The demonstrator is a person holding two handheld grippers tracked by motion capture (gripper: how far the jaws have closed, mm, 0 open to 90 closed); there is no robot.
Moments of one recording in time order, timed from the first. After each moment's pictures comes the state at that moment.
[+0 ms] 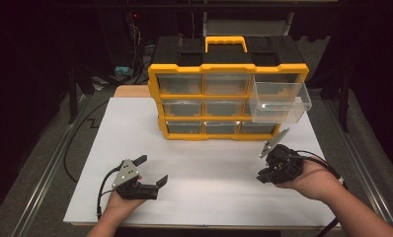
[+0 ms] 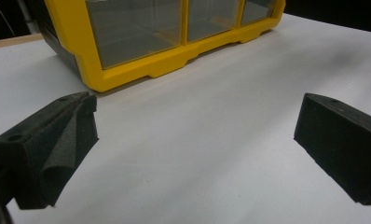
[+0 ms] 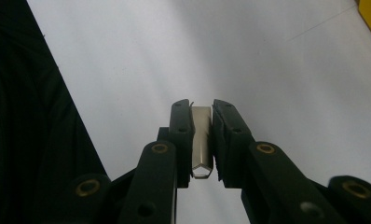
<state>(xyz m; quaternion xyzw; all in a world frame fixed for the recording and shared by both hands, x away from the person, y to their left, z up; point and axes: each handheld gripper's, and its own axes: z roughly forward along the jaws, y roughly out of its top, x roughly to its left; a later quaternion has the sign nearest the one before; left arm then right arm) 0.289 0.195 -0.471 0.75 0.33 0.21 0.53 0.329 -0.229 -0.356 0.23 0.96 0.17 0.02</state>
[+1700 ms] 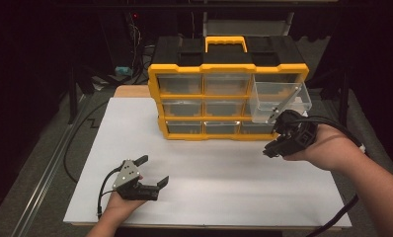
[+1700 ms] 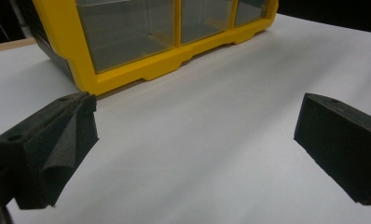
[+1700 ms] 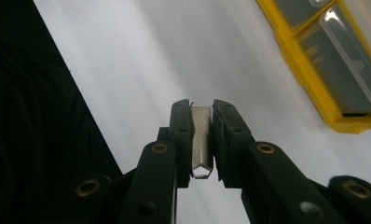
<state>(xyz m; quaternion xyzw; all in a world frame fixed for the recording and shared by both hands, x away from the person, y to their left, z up) 0.288 0.193 -0.470 0.76 0.32 0.20 0.53 0.347 -0.222 -0.259 0.25 0.96 0.16 0.04</state>
